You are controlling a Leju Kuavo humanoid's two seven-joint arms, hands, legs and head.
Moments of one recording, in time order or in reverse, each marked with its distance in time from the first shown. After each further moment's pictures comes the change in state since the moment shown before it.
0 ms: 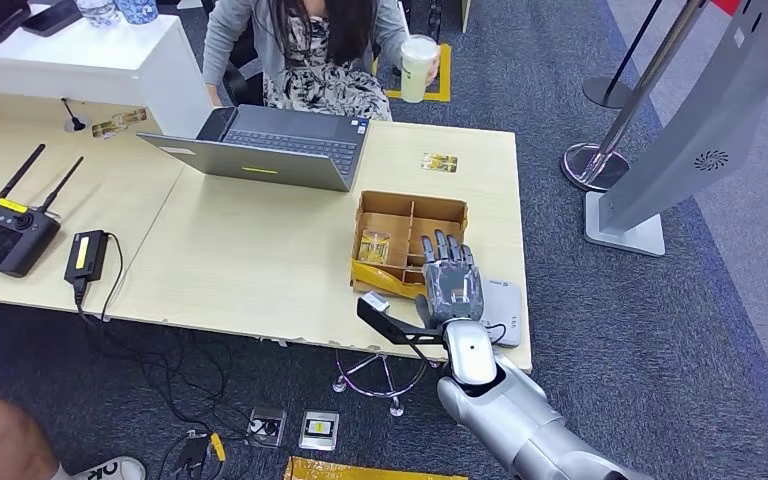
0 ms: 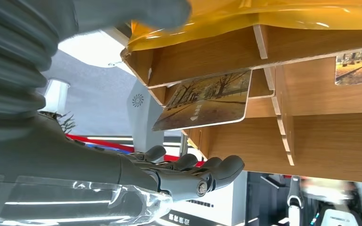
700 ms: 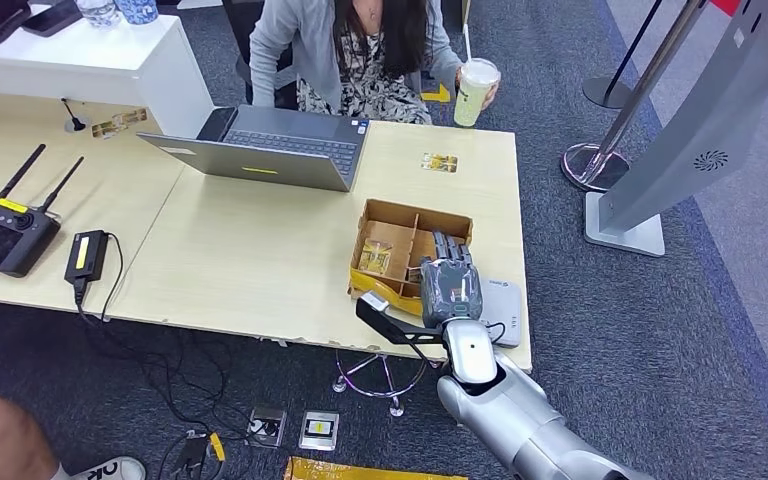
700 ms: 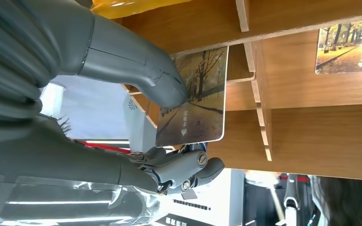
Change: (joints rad) left arm 0.000 0.000 0.000 0.000 0.008 0.006 0.000; right arm -0.002 0.000 0.000 0.001 -0.024 0.005 -0.022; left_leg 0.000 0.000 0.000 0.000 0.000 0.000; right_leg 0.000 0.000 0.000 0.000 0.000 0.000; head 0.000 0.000
